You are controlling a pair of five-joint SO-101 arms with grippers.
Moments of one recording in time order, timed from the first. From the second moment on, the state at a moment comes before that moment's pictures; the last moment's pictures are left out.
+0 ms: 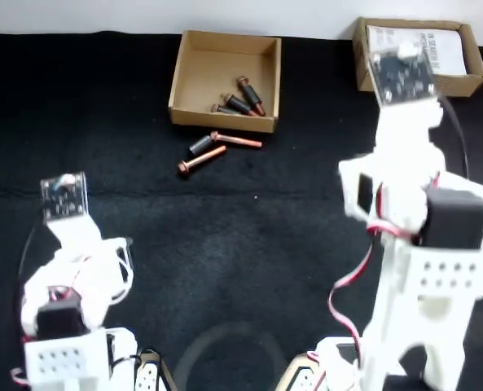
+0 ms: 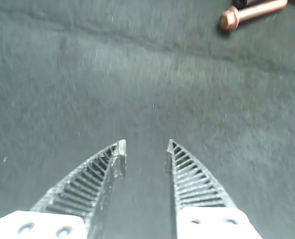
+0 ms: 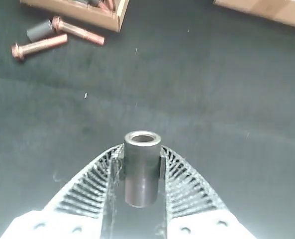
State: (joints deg) left arm -13.1 -77.4 66.6 71.6 8.7; right arm -6.4 -32.1 -9.1 100.4 12.2
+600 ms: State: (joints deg) left arm 3.1 -15.1 17.8 88.0 36.1; right arm 7.6 -61.1 31.2 87.3 12.1
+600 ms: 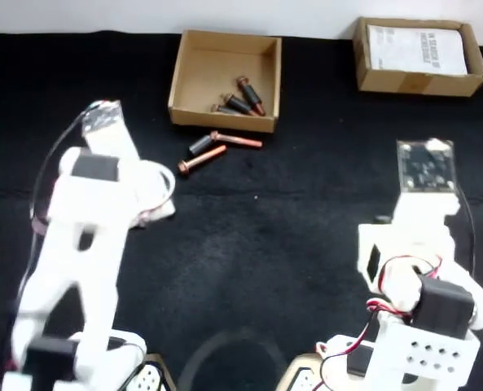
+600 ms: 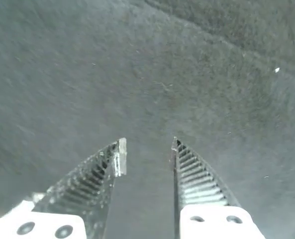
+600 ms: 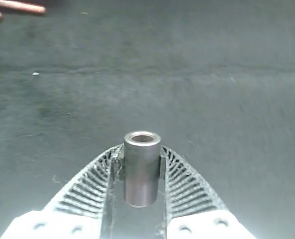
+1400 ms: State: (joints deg) left arm 8.9 61.1 -63.2 95.9 53.5; right arm 11.3 -70.5 36.5 86.8 15.7
